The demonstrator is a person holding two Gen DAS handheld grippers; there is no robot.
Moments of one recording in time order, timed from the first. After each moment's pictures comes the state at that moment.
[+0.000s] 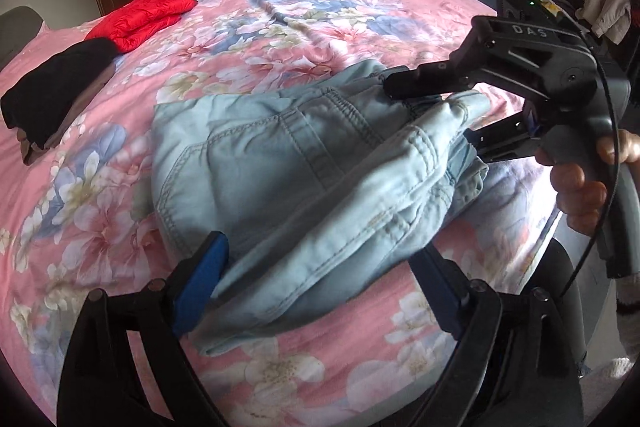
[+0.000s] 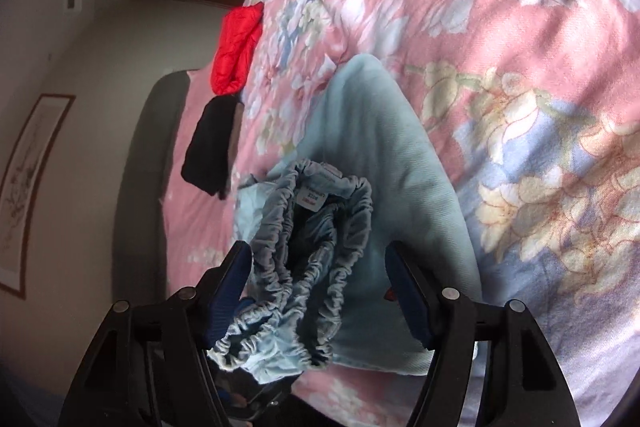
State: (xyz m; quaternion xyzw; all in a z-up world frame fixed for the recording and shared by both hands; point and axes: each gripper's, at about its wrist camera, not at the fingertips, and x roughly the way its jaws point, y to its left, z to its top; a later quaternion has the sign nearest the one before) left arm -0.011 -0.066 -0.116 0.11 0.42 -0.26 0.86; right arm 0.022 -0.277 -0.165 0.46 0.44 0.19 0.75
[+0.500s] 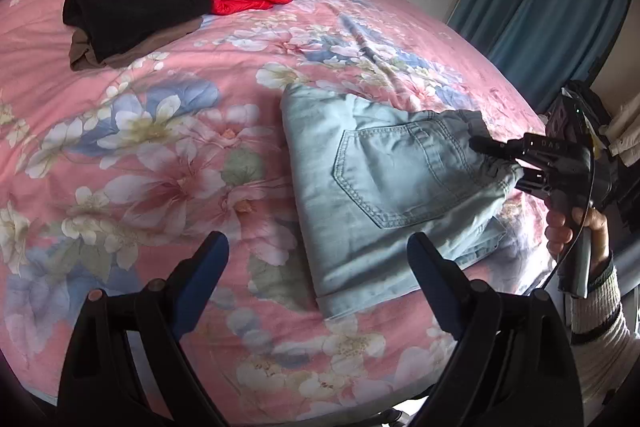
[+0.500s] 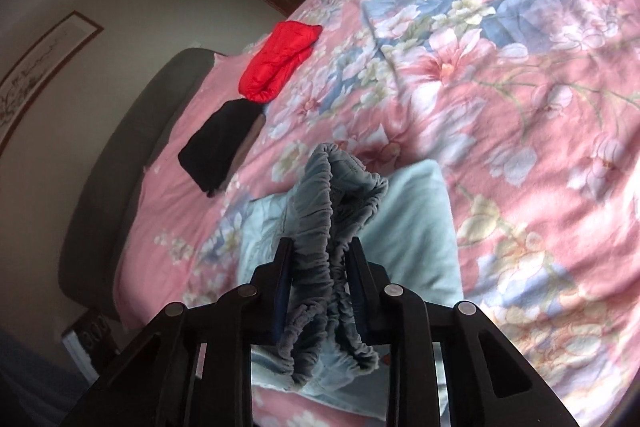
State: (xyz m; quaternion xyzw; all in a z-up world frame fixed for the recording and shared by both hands) left arm 0.008 0.024 -0.103 -0.06 0.43 -0.20 0.88; right arm 0.044 -0.286 -0.124 0.33 0.39 0.18 0.84
